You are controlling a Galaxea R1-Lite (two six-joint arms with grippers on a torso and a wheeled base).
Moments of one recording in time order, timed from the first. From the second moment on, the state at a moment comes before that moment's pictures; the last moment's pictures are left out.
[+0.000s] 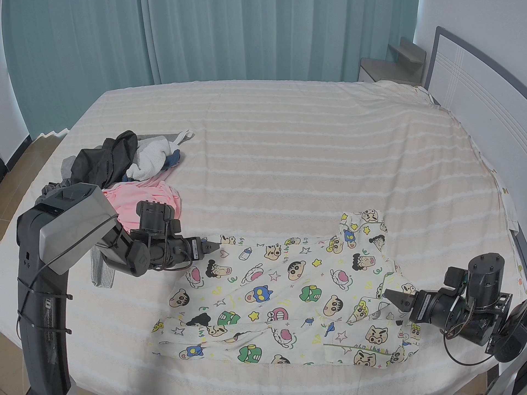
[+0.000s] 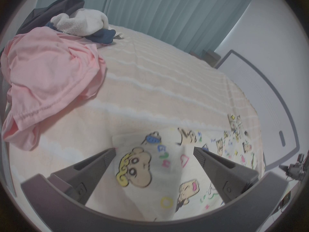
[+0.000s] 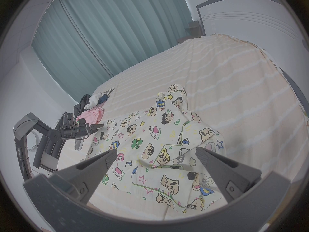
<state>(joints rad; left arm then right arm) -0.19 2.41 -1.17 -0.60 -0.23 -0.28 0.46 1.68 -0.07 -1.10 -0.15 0.53</state>
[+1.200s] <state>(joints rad) -0.21 2.45 -1.20 -0.71 -0.14 -0.26 0.33 1.71 -0.12 -1.08 -0.04 0.45</state>
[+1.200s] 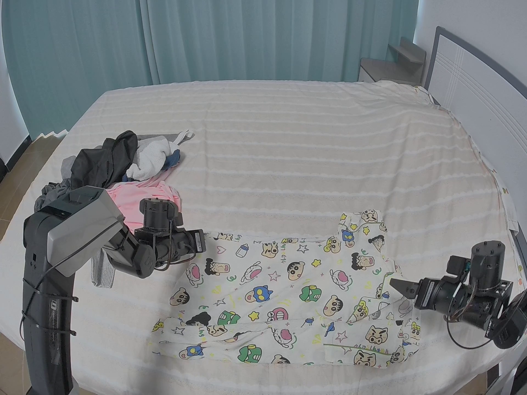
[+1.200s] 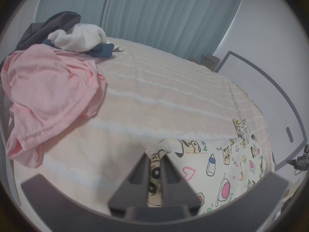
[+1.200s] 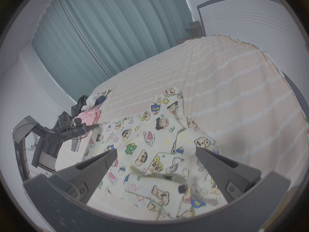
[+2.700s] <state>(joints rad) -0.27 2.40 -1.14 -0.84 0.03 -0.27 0.04 2.43 -1.33 -0.40 0.27 0.15</state>
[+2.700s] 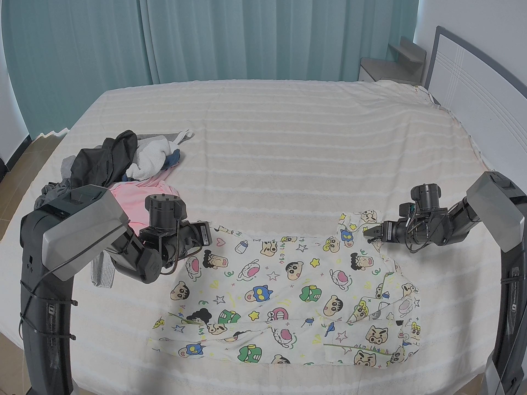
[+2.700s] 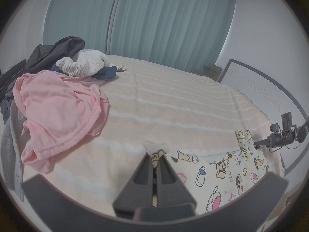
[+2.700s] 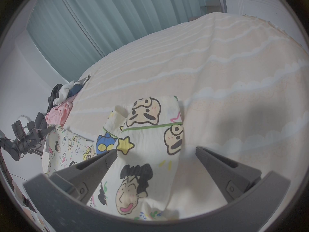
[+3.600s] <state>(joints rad) -0.25 2.39 -1.13 -0.84 0.04 -0.27 0.04 2.45 -1.34 -0.48 0.27 0.19</state>
